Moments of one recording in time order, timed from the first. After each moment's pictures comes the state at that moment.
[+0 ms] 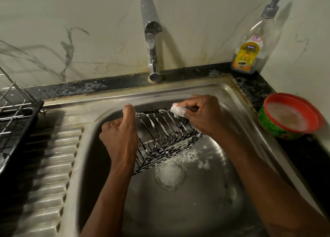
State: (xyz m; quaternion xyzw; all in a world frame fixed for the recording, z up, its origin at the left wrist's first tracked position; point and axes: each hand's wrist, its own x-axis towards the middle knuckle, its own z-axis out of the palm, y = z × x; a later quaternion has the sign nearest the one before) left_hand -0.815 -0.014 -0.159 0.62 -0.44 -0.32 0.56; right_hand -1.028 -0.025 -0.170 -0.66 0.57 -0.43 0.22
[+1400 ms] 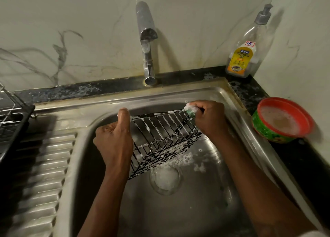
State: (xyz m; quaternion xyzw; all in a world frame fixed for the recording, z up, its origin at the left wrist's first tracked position) left_hand -0.816 -0.016 -0.154 0.64 -0.41 -0.34 0.56; right_hand -1.053 -0.032 -0.191 -0.60 0.68 -0.42 0.08
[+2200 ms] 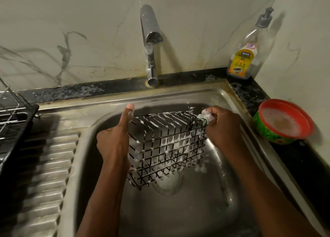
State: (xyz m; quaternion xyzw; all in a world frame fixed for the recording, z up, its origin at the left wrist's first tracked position) left_hand -0.807 -0.022 -0.153 0.68 -0.30 -0.44 0.50; right_hand -1.049 0.008 -0.174 -0.49 0.80 -0.33 0.08
